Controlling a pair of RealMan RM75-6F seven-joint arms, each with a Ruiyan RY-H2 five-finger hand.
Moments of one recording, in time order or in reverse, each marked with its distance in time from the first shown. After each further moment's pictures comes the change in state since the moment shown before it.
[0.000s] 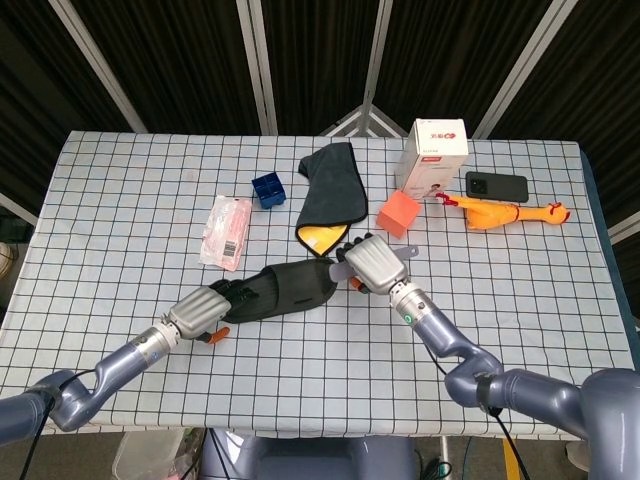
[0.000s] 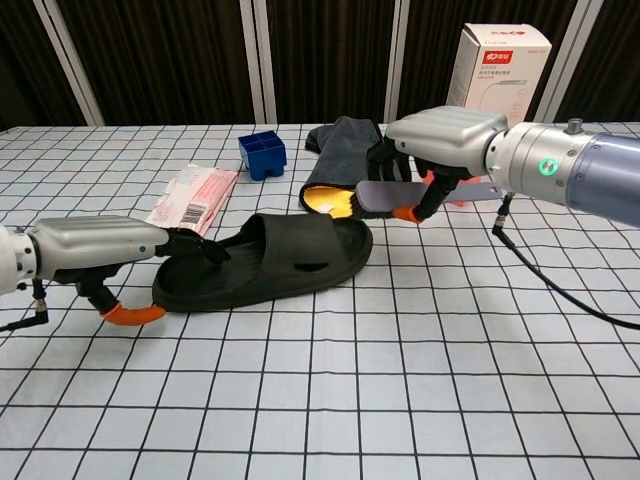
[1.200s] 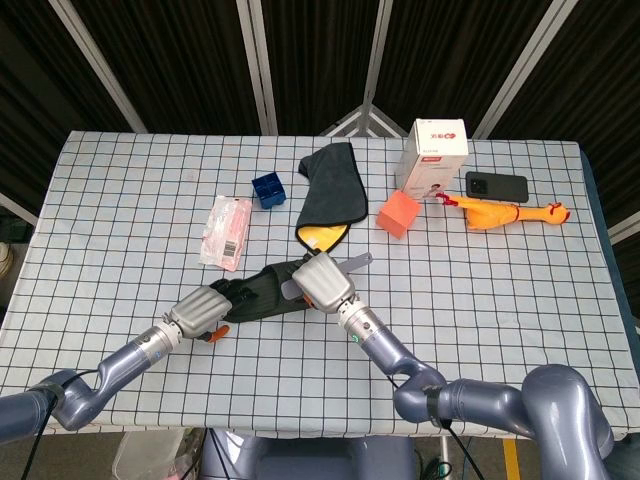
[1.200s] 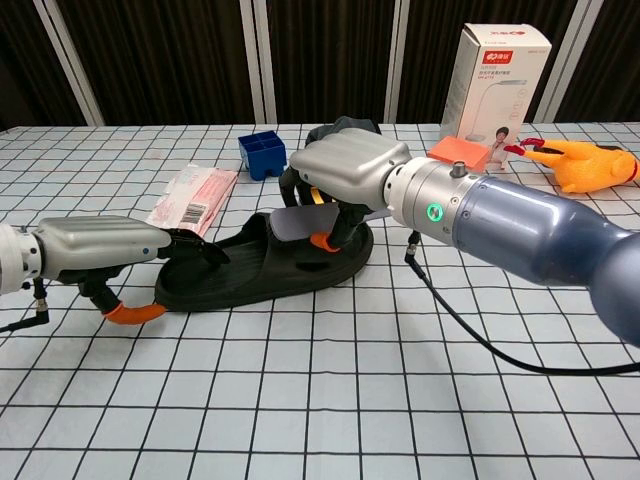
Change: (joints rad) left arm -0.025 0.010 0.019 -0.035 -0.082 -0.011 0.089; right arm 0.082 -0.204 0.032 0.004 0.121 0.052 -0.303
